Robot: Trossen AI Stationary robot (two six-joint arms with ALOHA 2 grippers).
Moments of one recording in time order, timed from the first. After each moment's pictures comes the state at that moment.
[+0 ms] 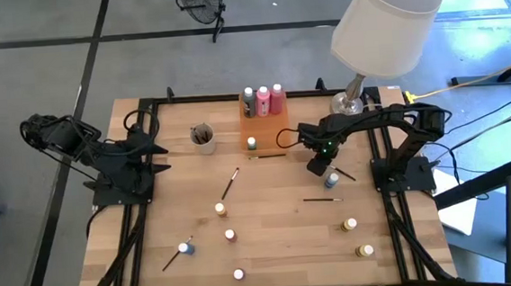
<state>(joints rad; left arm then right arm) -0.47 0.79 1.27 -1.31 -0.51 -0.63 -0.30 1.67 0.84 -0.81 -0.09 0.36</state>
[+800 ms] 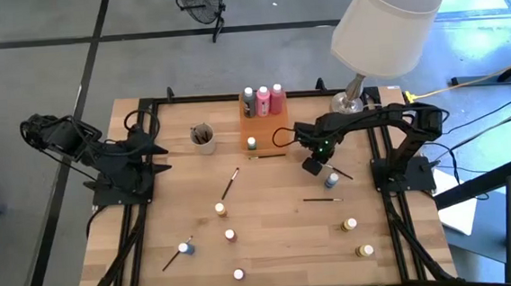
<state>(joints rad) -0.47 0.80 1.27 -1.31 -0.51 -0.66 -0.29 1.68 0.92 -0.88 -0.08 0.40</state>
